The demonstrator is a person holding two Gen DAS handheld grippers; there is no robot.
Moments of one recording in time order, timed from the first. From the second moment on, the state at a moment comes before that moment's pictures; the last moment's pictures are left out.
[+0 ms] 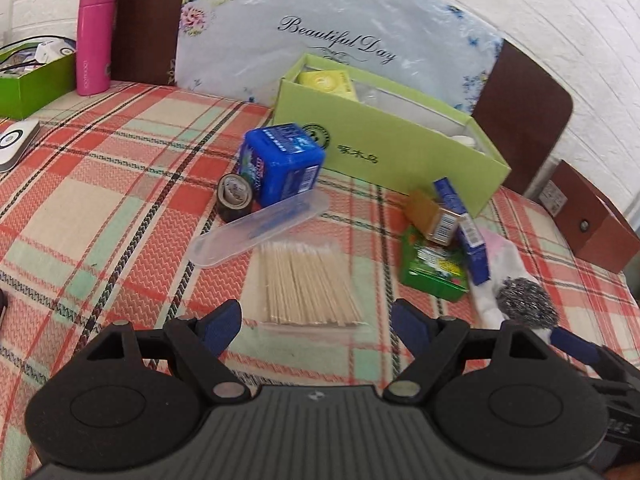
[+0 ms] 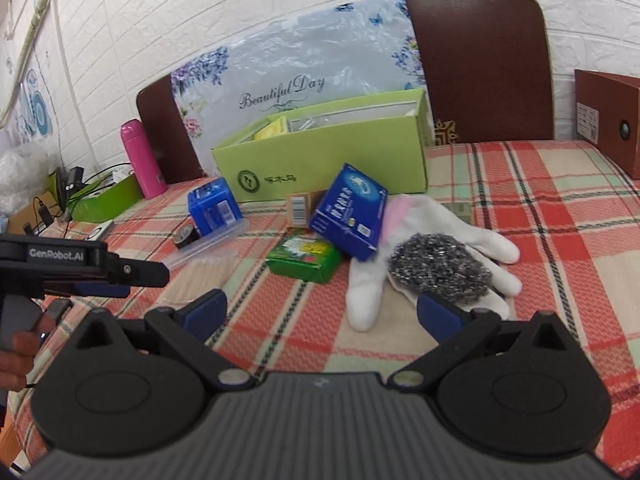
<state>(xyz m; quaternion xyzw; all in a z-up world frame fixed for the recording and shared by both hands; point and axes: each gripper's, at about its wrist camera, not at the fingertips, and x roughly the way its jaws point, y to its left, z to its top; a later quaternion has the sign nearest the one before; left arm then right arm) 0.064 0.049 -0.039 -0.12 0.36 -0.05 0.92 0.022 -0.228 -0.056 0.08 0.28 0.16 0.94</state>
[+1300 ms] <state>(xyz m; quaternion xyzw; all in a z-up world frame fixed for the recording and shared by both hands) 0.073 0.009 -0.061 -0.05 0.39 -0.14 0.91 0.028 -0.229 -0.055 0.08 0.32 0.19 0.92</state>
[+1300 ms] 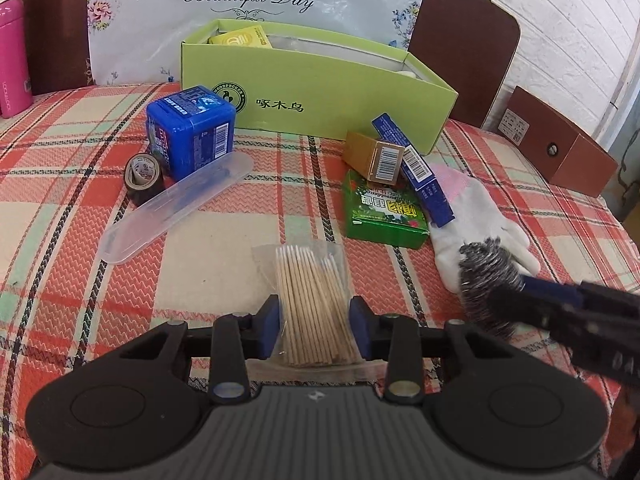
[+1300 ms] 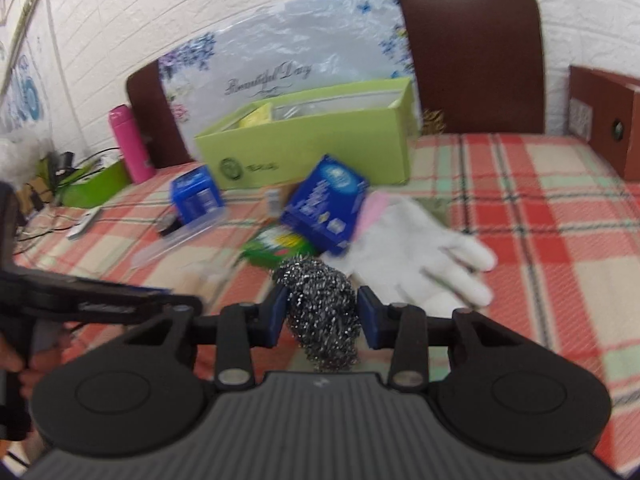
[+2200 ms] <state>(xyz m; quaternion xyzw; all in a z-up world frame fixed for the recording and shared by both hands) 0.075 0.013 -0.046 -0.10 0.39 -0.15 0.90 0.022 -0.225 -0.039 0.07 0.29 0.21 0.93</state>
